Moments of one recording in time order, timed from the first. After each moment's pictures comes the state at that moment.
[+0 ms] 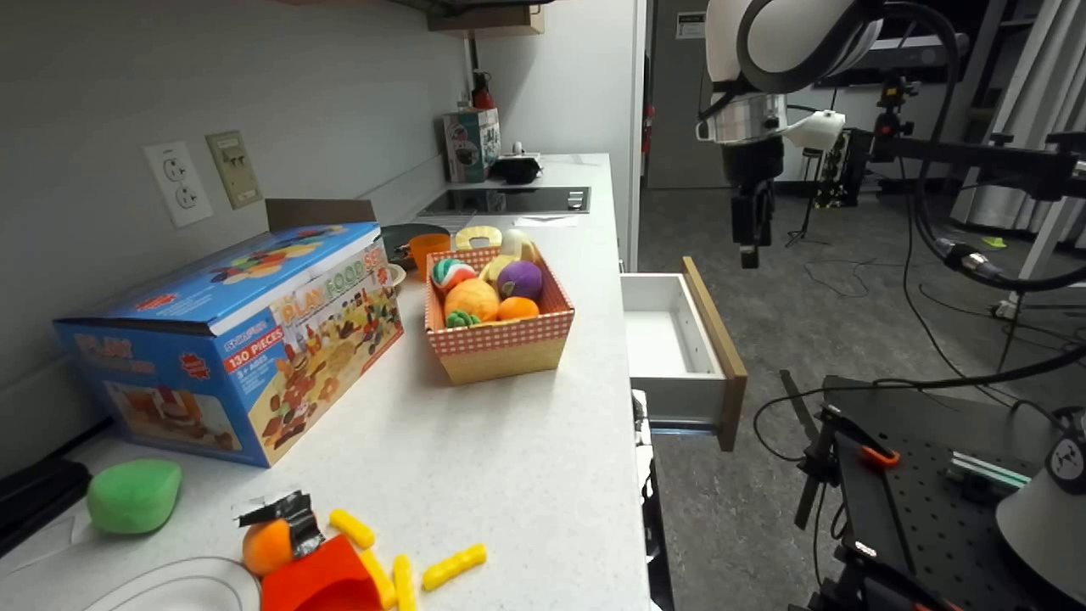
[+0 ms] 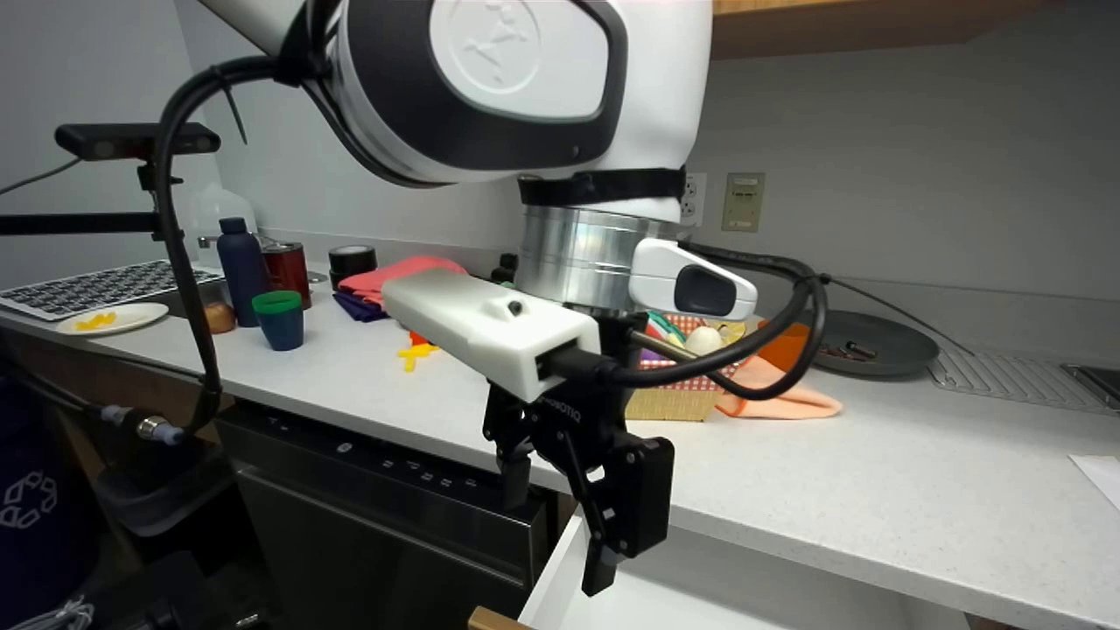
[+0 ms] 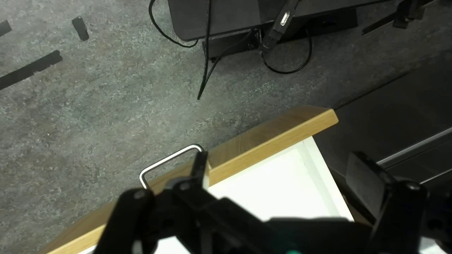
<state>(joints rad) -0.22 -0.22 -0.29 -2.46 -0.19 2.06 -0.21</state>
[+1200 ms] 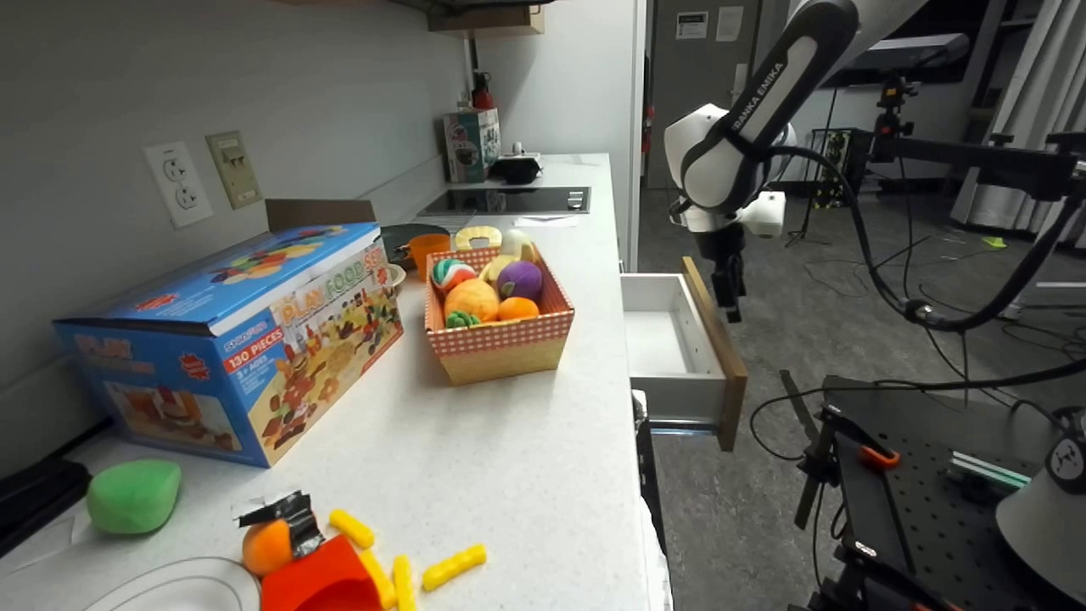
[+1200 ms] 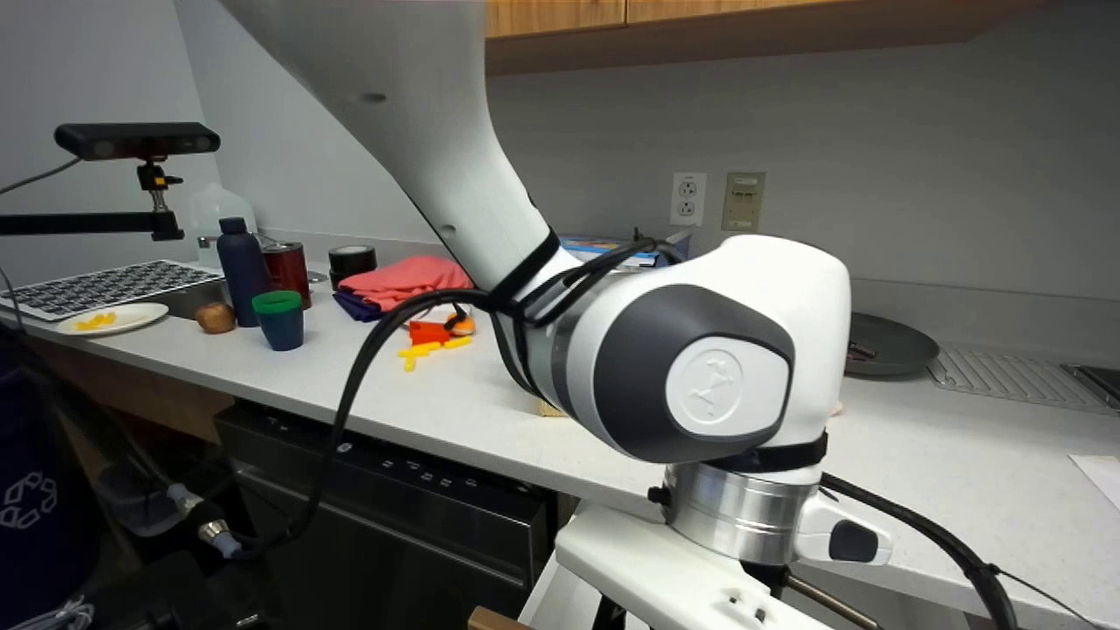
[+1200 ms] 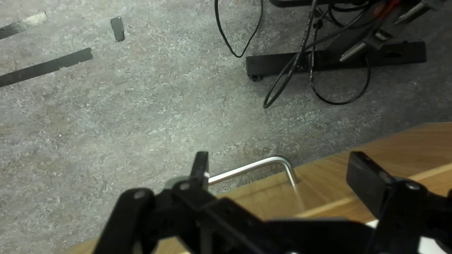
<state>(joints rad) -0.30 0.30 -0.33 -2.27 -0.22 2.30 -0.40</state>
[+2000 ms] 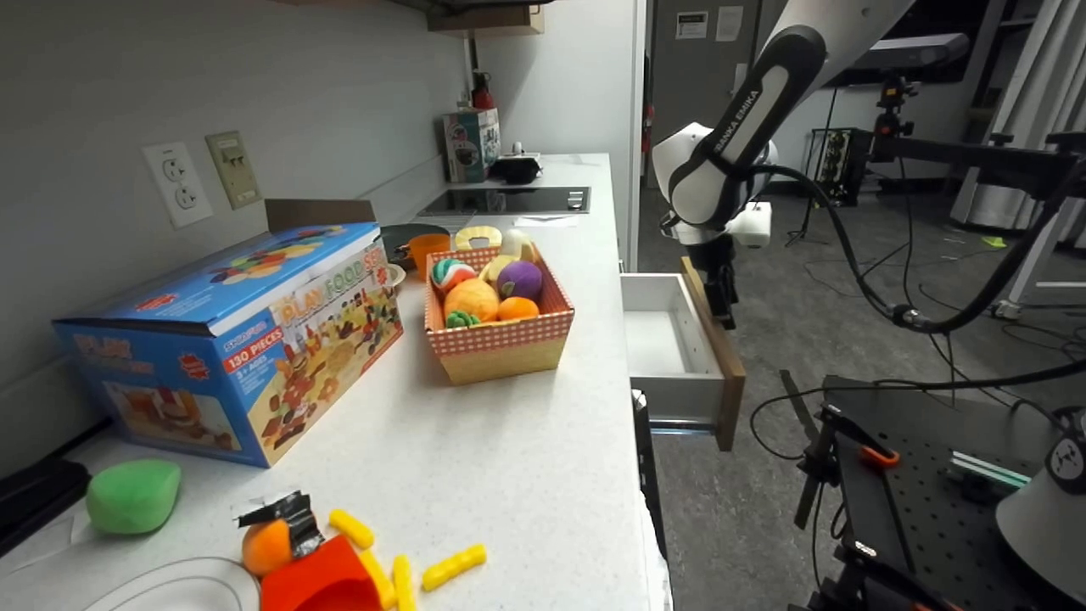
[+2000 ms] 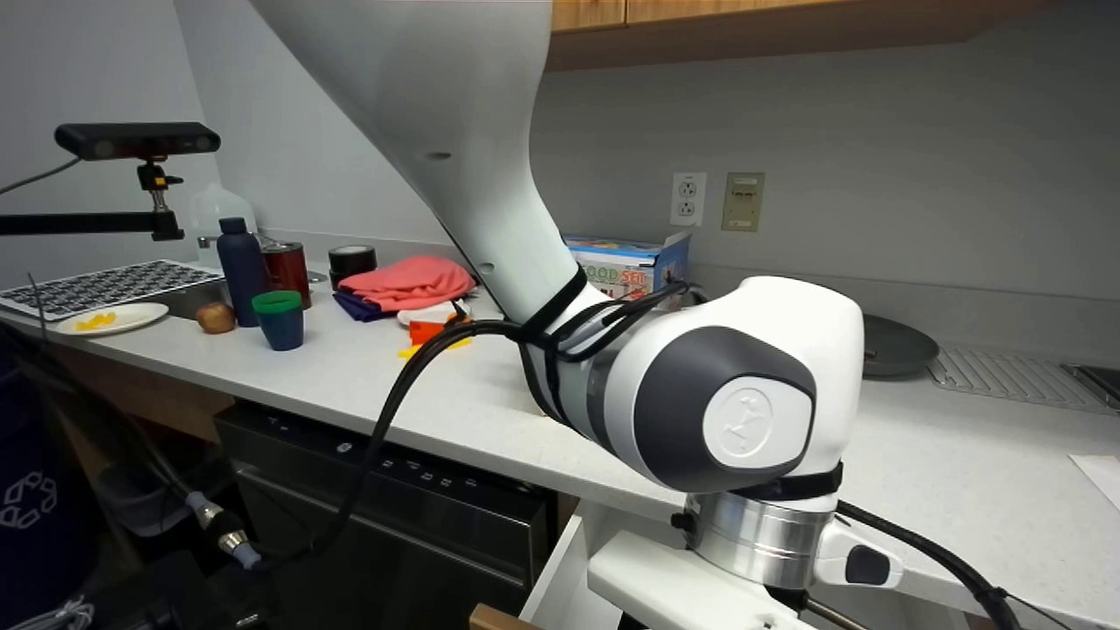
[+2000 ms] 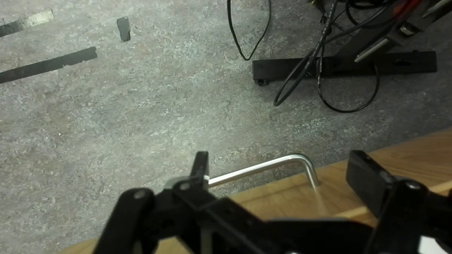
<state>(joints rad) -0.33 0.40 -0.30 -2.19 -0.23 2.30 -0.43</state>
